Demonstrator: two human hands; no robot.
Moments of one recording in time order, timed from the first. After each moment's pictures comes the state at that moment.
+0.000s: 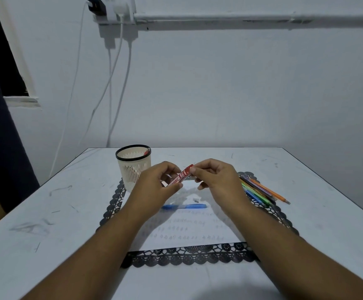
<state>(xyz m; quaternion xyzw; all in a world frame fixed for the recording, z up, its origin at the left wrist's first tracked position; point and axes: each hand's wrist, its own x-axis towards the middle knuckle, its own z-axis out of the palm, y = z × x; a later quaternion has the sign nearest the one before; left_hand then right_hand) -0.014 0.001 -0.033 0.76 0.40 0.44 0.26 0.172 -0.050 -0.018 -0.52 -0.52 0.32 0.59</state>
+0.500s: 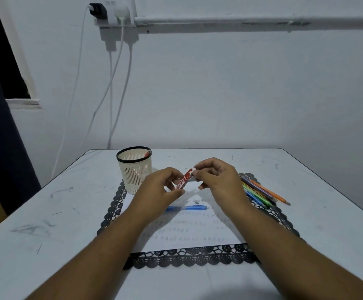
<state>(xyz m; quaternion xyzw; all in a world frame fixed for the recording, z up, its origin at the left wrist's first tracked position) -0.012 0.003 -0.040 0.79 0.40 0.40 0.25 0.175 -0.047 -0.022 -0.51 -0.53 0.30 0.61</state>
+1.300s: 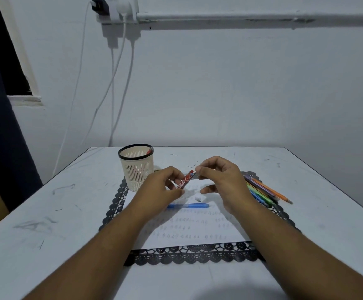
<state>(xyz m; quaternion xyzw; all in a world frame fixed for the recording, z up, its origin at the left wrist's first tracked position) -0.014 0.002 -0.037 0.78 0.44 0.36 0.27 0.178 -0.042 -0.022 -0.51 -0.48 0.37 0.61</state>
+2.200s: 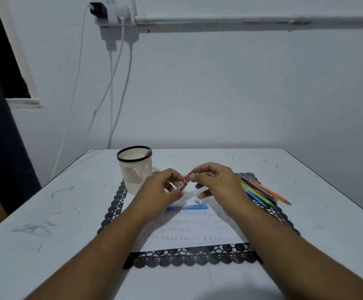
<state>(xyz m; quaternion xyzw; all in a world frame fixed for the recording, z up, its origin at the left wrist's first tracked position) -0.014 0.000 -0.040 0.77 0.42 0.38 0.29 0.175 -0.048 -0.020 -0.53 -0.51 0.37 0.56</state>
